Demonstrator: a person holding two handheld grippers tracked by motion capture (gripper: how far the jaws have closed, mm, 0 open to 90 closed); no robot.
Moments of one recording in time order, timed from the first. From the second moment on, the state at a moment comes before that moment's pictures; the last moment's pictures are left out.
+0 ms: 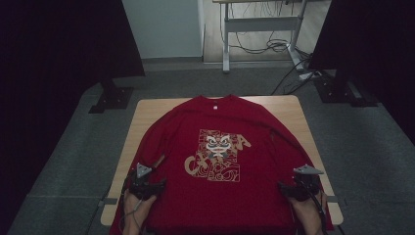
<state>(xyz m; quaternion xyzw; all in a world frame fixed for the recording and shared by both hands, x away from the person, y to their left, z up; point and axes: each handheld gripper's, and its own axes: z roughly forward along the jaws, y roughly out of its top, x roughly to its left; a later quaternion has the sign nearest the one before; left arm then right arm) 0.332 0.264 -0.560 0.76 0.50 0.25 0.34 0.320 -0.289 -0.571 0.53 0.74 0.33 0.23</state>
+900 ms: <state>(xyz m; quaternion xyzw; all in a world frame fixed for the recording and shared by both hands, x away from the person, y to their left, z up) 0.332 0.264 -0.560 0.76 0.50 0.24 0.34 0.319 -0.289 -0.571 0.53 0.74 0.33 0.23</state>
